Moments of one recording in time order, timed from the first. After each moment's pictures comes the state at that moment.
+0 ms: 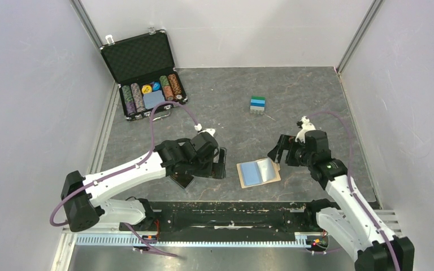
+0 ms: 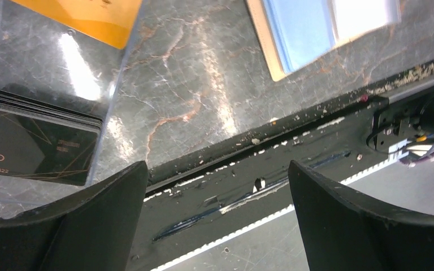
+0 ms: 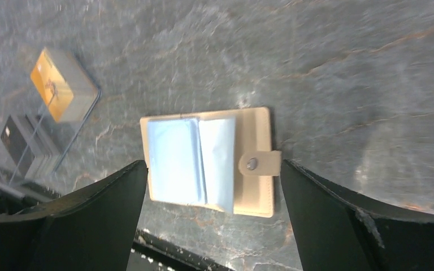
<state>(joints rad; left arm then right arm) -1.04 1.24 1.04 -0.83 -0.11 -0.79 0.22 0.77 0.53 -0.43 -0.22 0.42</state>
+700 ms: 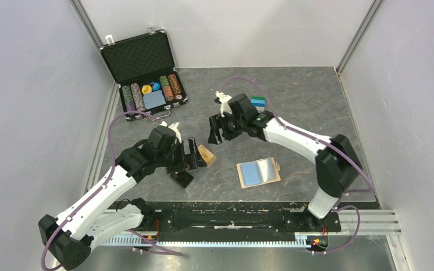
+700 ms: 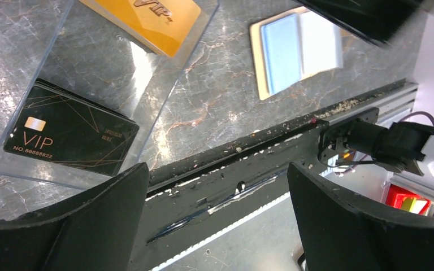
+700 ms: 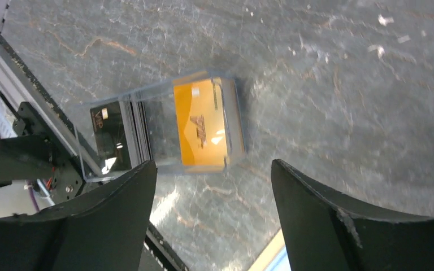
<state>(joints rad) -0.64 0.92 0.84 -0.78 0.16 -0.74 0.71 1.63 1.20 -0.30 -0.30 0.32</state>
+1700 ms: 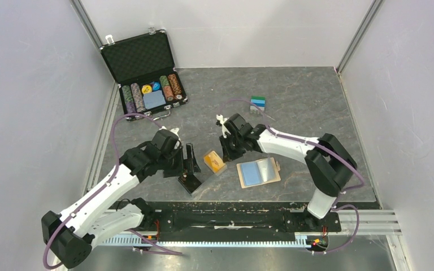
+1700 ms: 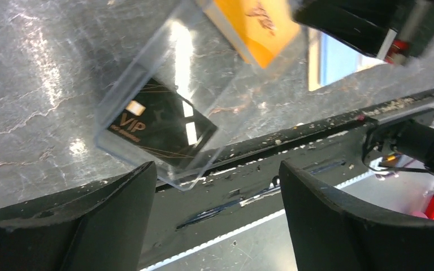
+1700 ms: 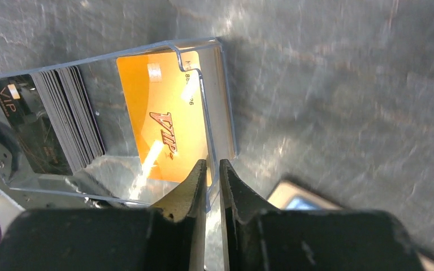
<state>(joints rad) -0.64 0.90 0.81 -0.85 0.12 -0.71 0.79 1.77 1.16 -0.40 -0.20 0.33</state>
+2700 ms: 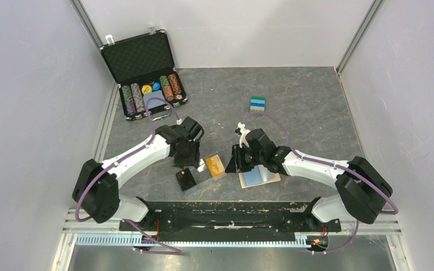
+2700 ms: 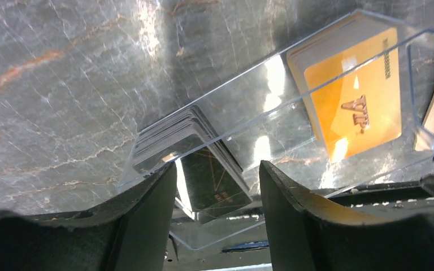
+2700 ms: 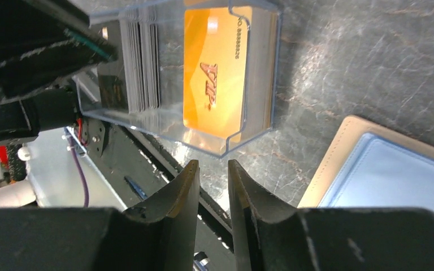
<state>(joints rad) -0.64 1.37 0.95 -0.88 -0.08 -0.60 0.79 1.41 0.70 -0.05 -0.33 0.63</state>
